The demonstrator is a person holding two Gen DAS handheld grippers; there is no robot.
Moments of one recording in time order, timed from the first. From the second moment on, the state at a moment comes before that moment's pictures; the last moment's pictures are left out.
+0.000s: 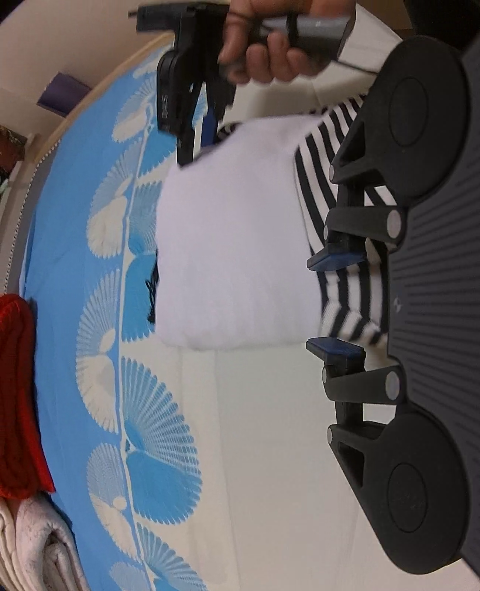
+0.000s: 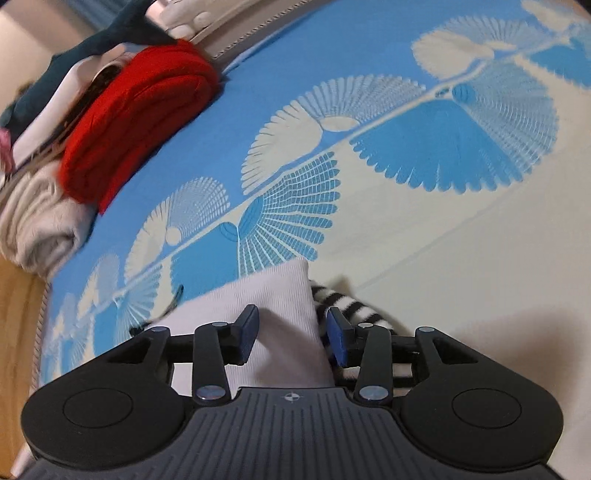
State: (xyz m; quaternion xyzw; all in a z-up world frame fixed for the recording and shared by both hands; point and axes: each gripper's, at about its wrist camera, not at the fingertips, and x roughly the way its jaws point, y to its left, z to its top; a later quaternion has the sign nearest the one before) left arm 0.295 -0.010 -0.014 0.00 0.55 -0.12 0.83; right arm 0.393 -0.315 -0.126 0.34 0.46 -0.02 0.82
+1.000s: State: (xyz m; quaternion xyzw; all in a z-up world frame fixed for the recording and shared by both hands) left arm 0.288 -0.030 -0.037 0.02 0.58 -0.11 0.80; right arm 0.317 -0.250 -0.111 0.03 0.58 0.07 0.81
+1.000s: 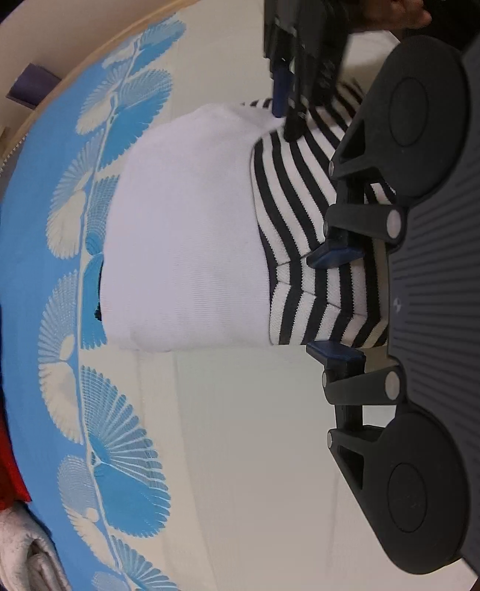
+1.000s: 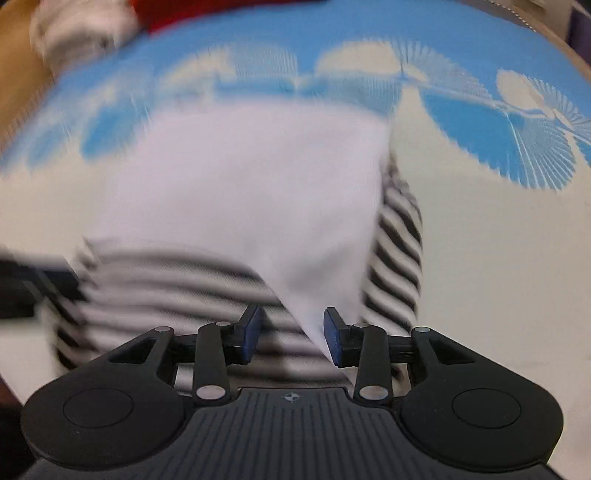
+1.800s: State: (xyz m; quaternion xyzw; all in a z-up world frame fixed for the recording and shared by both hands) left arm 0.185 -0.006 0.086 0.02 0.38 -0.06 0.92; right arm 0.189 -0.272 0.017 0.05 0.39 -0.02 0.92
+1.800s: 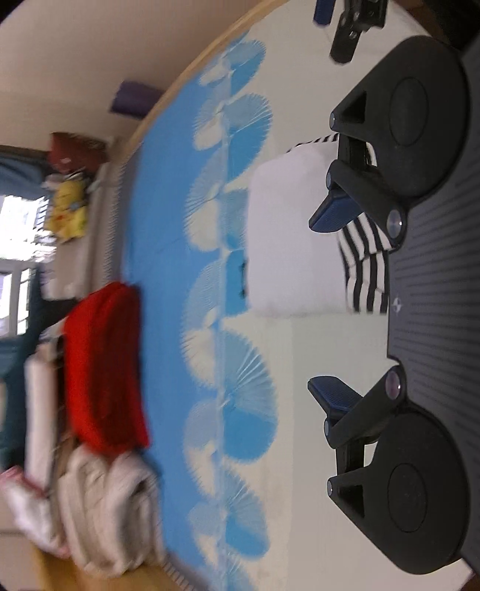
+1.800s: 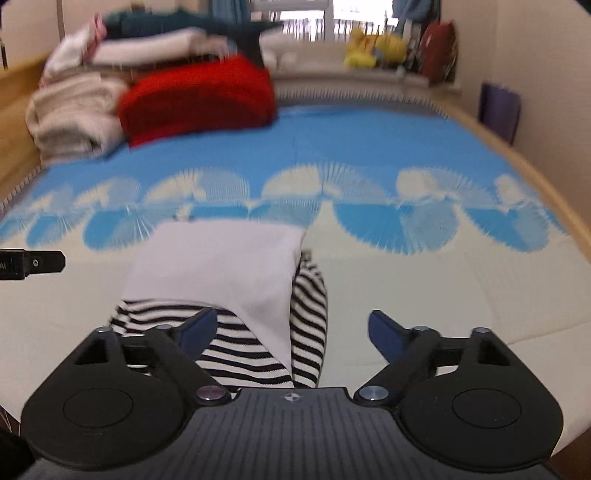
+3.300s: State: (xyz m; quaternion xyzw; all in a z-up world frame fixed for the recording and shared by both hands) left arm 0.094 -0.041 0.013 0.01 0.44 -0.04 0.90; right arm 0.126 -0.219 -0.019 0.02 0.40 0.00 0.91
